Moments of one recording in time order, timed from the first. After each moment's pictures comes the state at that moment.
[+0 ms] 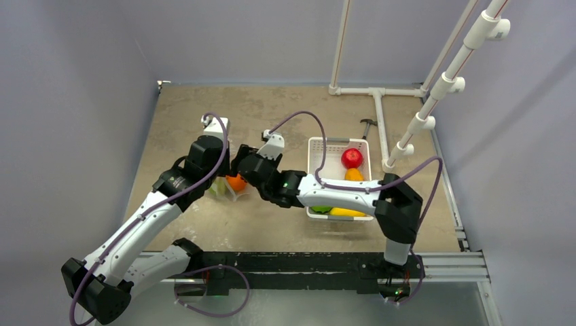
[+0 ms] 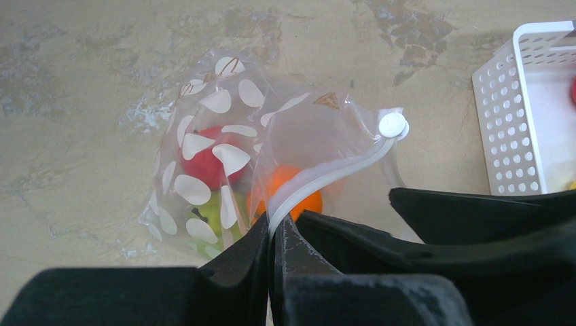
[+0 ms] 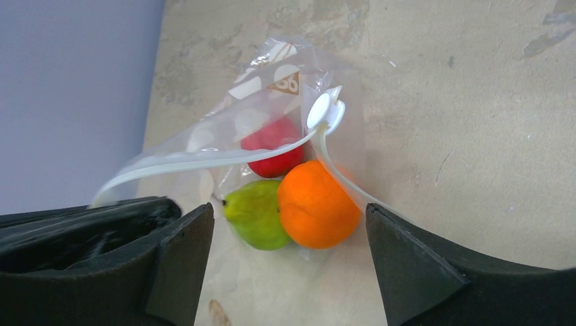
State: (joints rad) left arm -0.56 0.95 0.92 -0.58 -0.37 -0.28; right arm 1.18 1.84 1.39 -0.11 0.72 1.02
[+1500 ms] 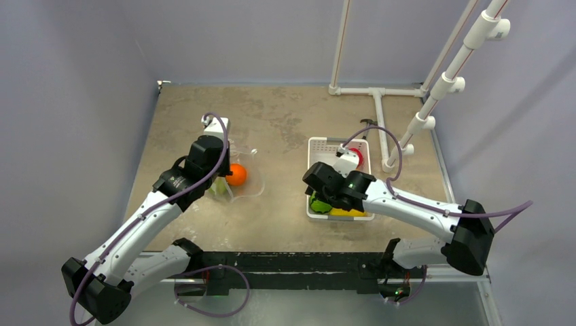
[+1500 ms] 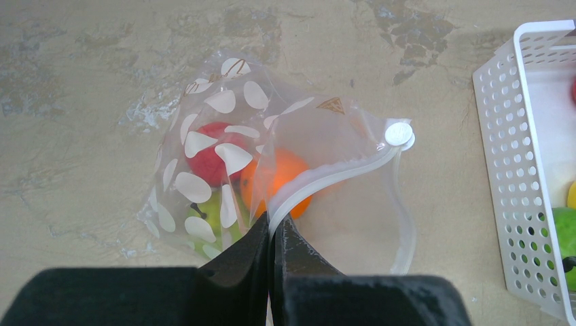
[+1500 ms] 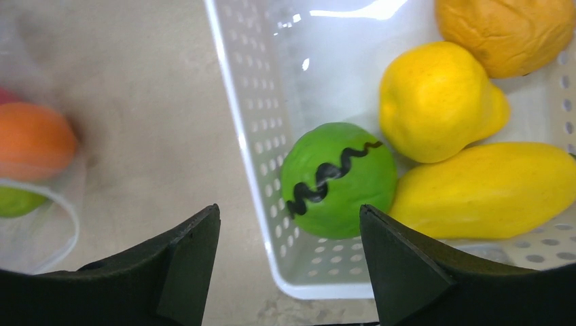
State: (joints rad) left arm -0.56 0.95 0.92 -0.58 -0.37 -0.28; right arm 1.01 1.29 0.99 -0.81 0.58 1.27
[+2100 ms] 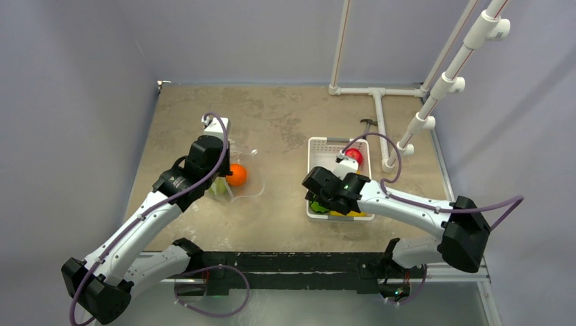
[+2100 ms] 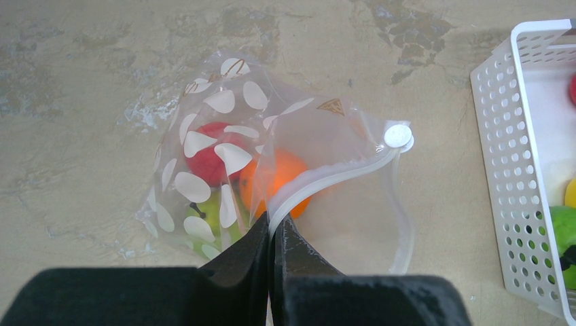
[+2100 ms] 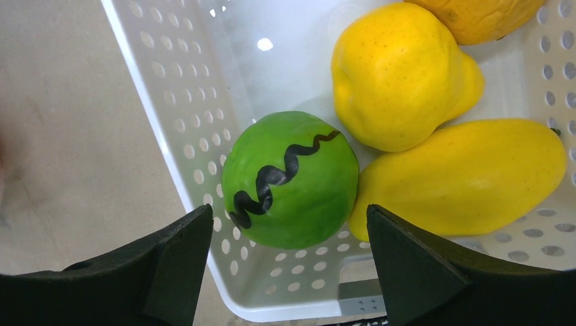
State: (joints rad) left arm -0.56 0.95 0.92 -0.58 -0.36 -0.28; right arm 0.99 1.31 0.93 -0.82 0.53 1.30
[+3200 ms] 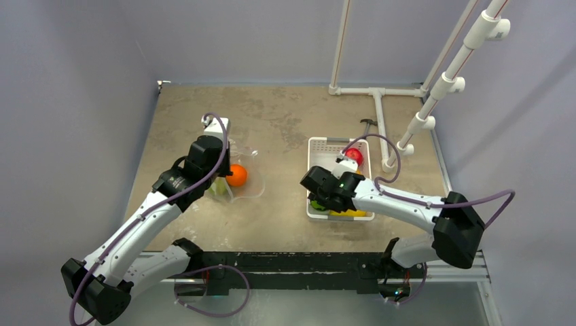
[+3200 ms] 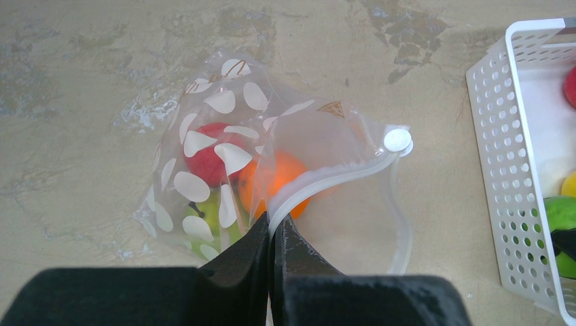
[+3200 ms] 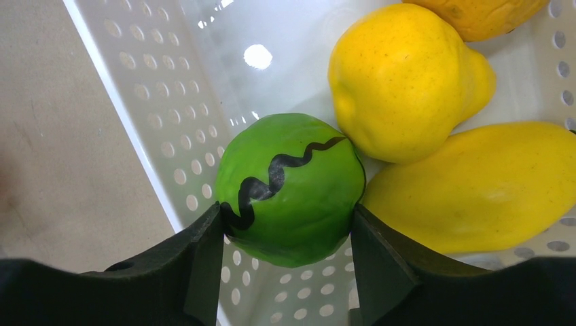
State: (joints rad) left arm -0.56 0.94 0.92 -0.58 -0.35 -0.28; right arm 0.97 1.38 0.91 -0.77 0.54 1.35
